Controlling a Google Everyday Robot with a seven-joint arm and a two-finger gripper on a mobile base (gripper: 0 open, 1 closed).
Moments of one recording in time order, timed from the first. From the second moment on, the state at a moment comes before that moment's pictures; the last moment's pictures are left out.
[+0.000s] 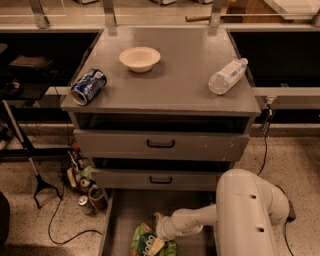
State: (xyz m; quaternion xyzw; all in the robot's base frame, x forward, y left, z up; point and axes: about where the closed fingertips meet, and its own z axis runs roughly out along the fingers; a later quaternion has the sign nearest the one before) arm 0.495 0.038 0.154 -0.59 0.74 0.20 0.25
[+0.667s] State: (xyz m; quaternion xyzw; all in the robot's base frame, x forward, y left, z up) arm 0.484 0.032 0.134 -0.60 0.74 0.21 0.21
